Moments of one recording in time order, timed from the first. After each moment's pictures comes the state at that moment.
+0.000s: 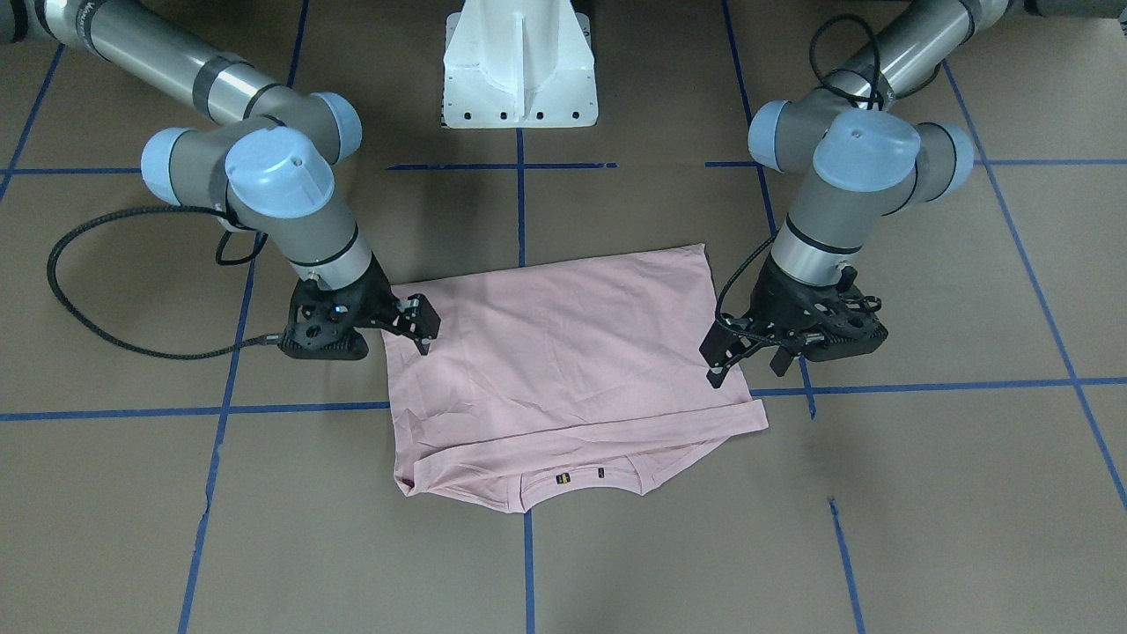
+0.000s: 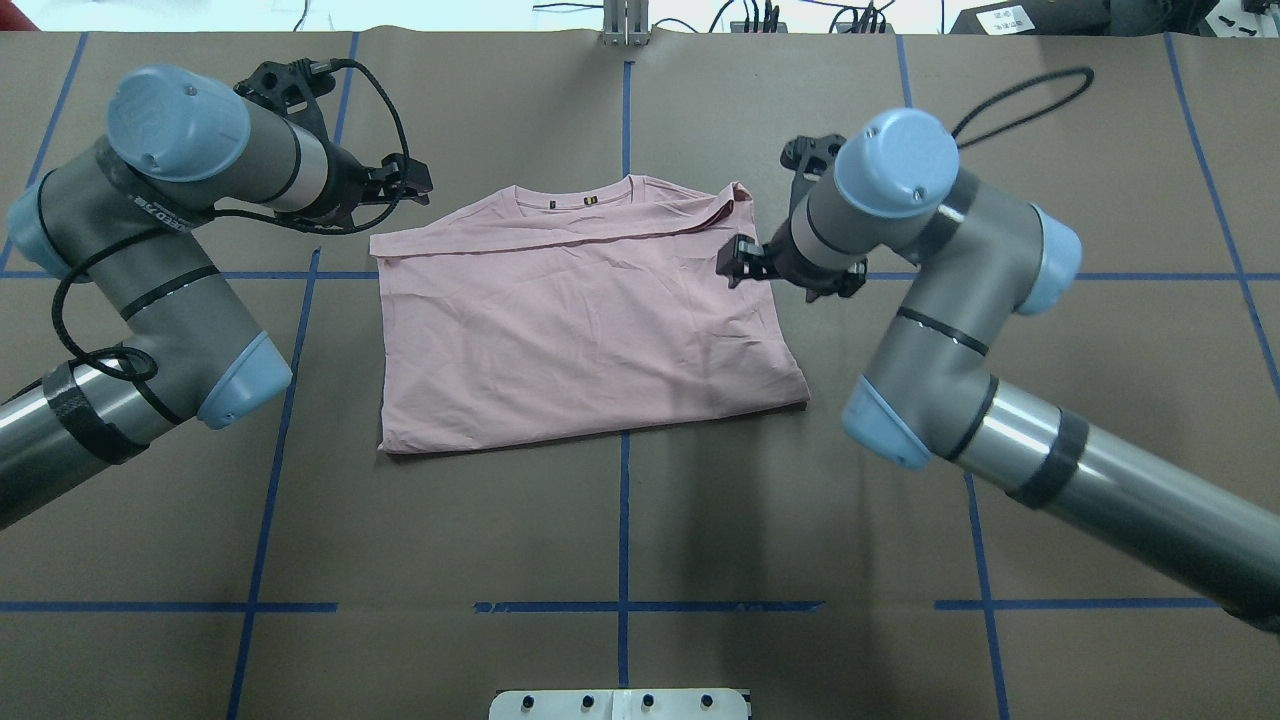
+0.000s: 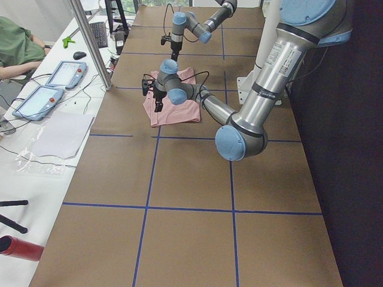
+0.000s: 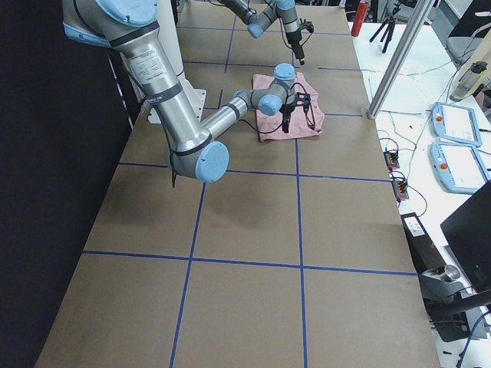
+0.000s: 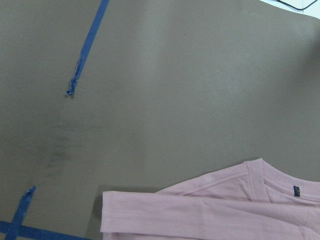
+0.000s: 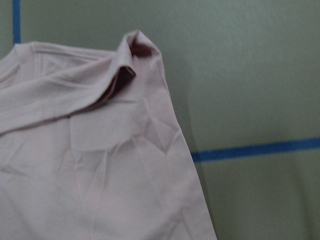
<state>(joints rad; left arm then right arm) -0.82 -2.07 -1.60 -2.03 -1.86 -1.33 0.67 -1.03 1.60 -1.30 1.94 1.32</state>
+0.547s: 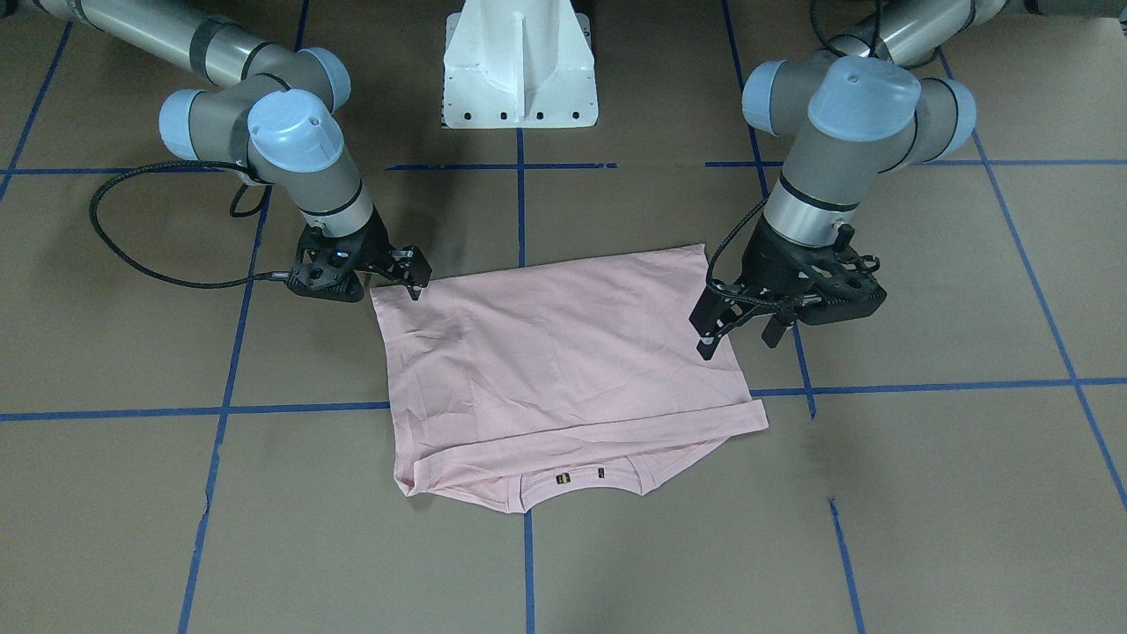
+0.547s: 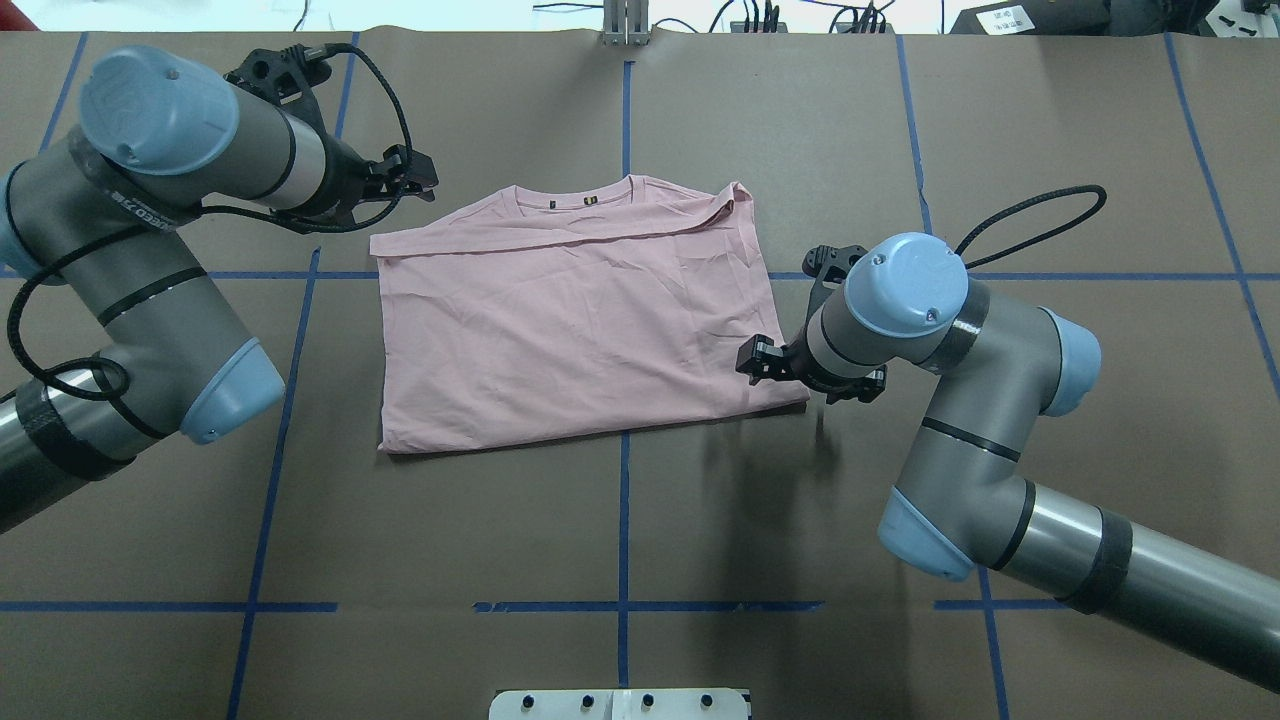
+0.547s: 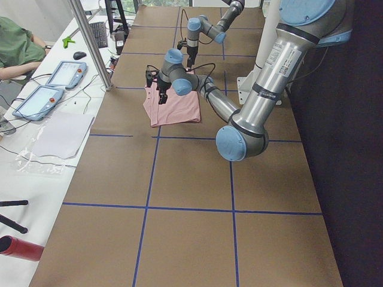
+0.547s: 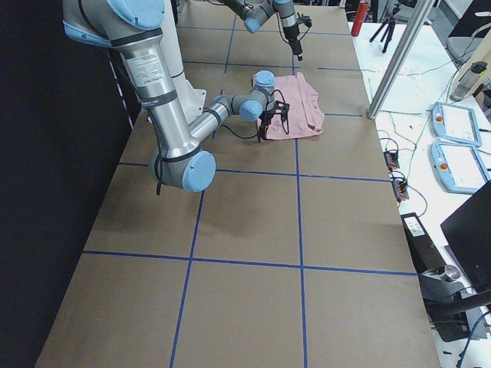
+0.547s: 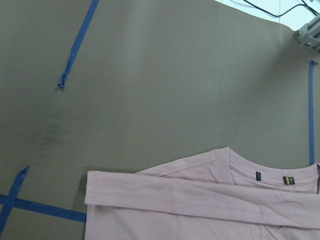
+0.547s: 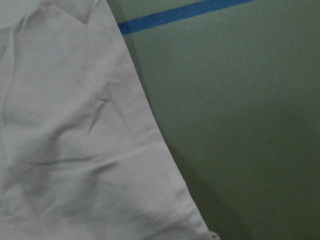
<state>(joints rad) -0.81 -2.06 -1.70 -1.93 -1.86 -1.37 0.57 -1.14 1.68 -1.32 1.92 1.41</state>
